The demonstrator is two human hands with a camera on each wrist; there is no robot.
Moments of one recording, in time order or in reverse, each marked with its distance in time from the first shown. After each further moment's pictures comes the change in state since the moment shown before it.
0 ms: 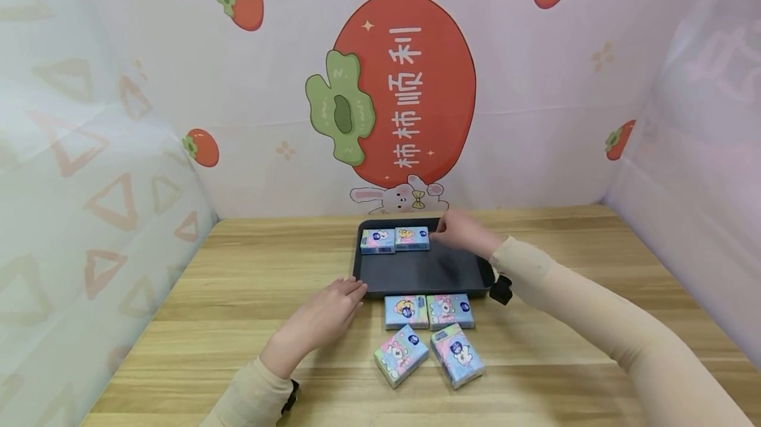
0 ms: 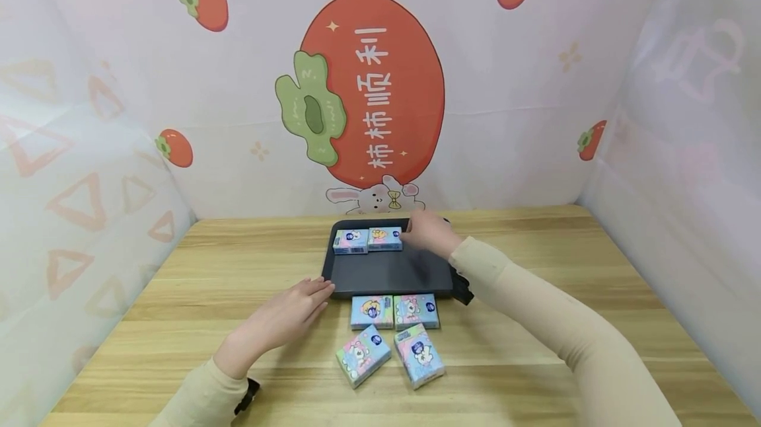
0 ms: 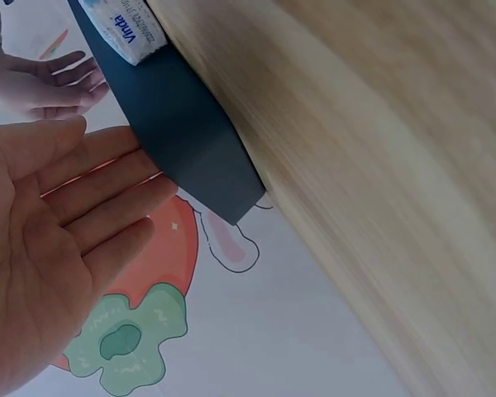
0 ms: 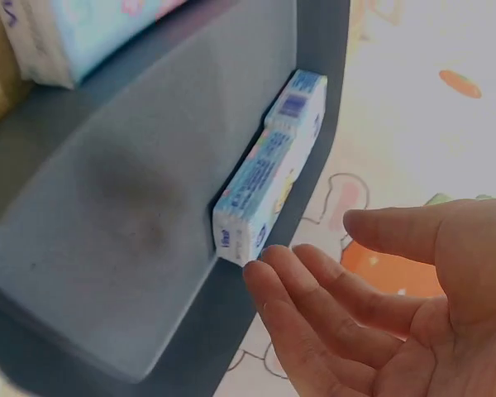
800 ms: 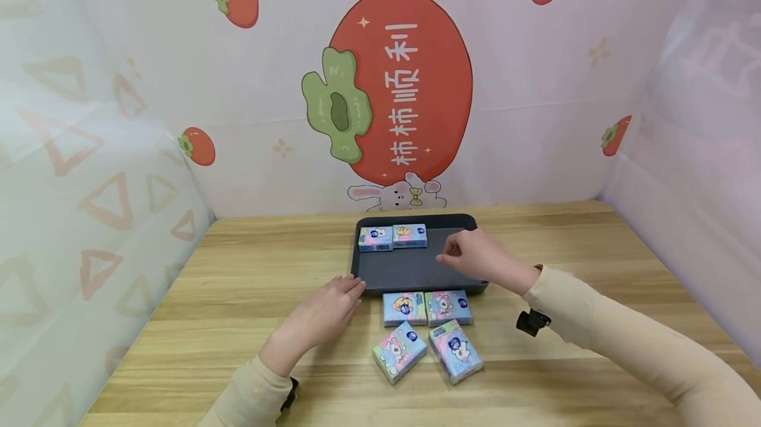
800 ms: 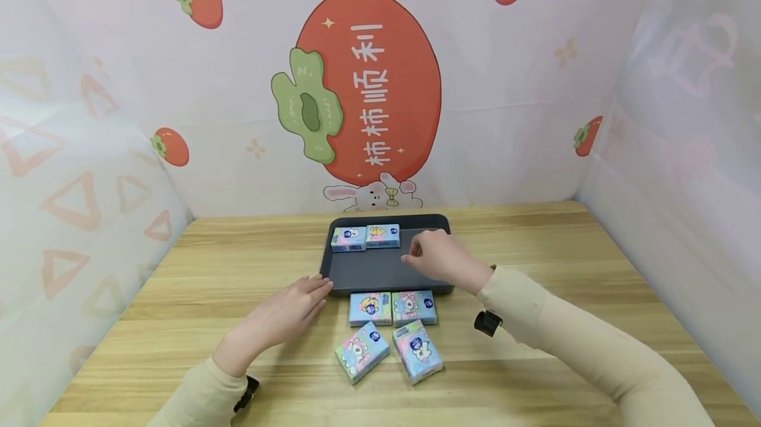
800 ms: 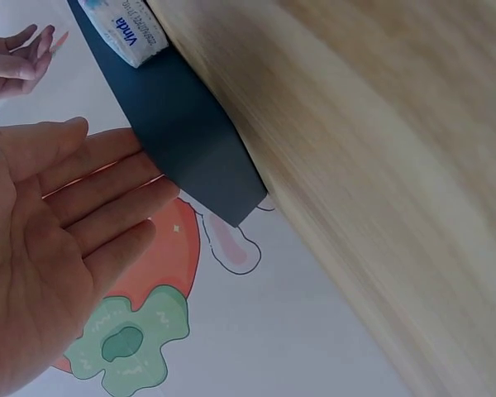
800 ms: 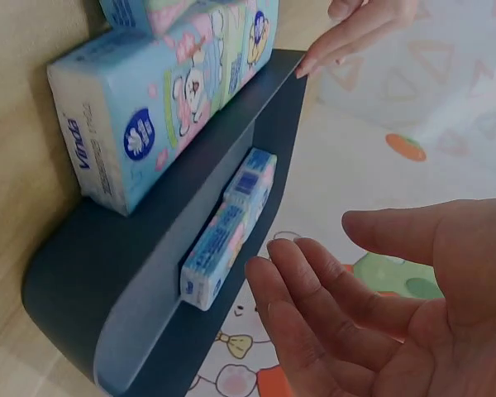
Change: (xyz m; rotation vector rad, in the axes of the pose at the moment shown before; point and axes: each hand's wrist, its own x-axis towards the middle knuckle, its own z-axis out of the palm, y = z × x) left_hand 0.001 0.002 -0.001 0.002 0.005 -0.009; right_hand -0.075 -0.003 0.000 -0.057 0.061 -0.139
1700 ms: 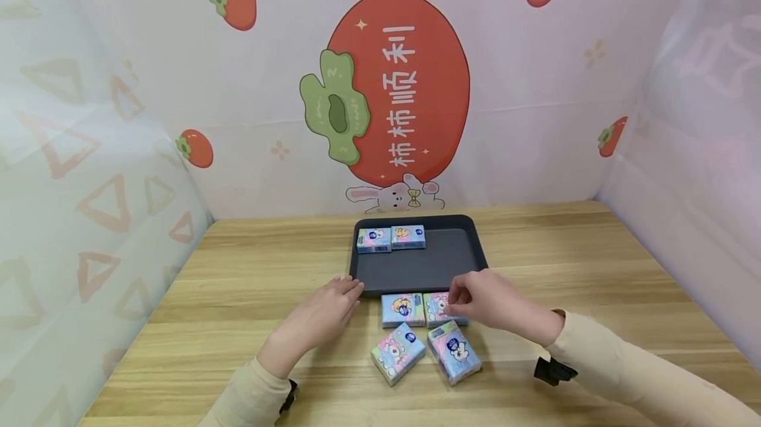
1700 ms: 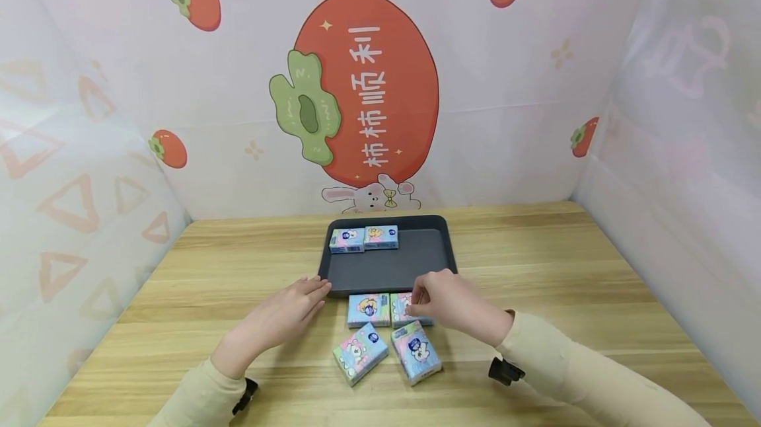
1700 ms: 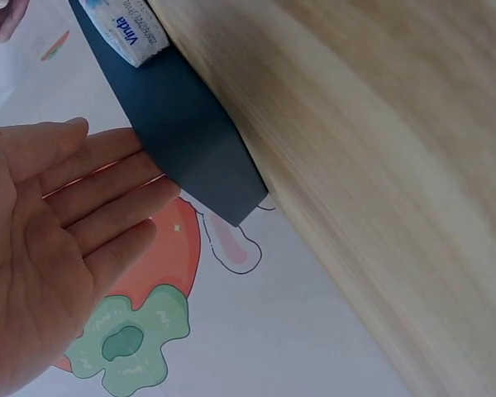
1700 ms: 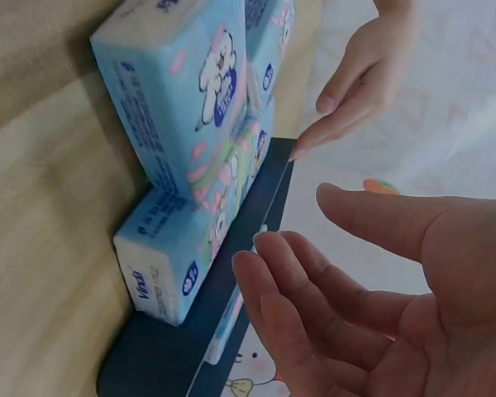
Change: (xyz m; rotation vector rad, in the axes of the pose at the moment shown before) left_hand 0.000 0.001 -0.002 -0.024 -0.008 -0.006; right_hand -0.056 -0.006 0.024 0.100 -0.060 -0.050
